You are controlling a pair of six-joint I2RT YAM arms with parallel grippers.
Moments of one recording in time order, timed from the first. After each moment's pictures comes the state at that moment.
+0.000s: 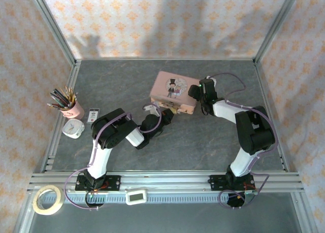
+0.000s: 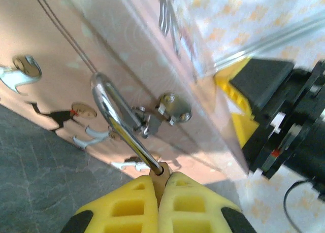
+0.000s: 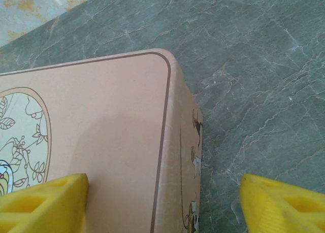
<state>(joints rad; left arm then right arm) -0.74 2.06 0.67 1.24 -0.19 -1.10 0.32 1.73 0.95 0.10 0.15 0.59</state>
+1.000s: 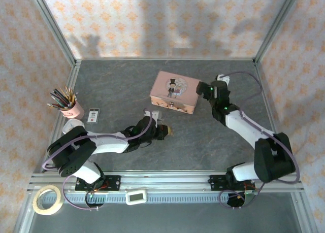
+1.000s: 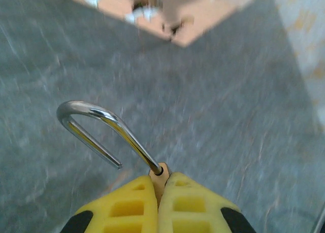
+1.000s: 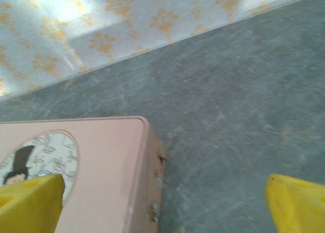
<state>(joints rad) -0.82 1.51 0.55 0.36 0.04 -0.79 0.31 1.35 0.79 0.07 0.32 0.45</state>
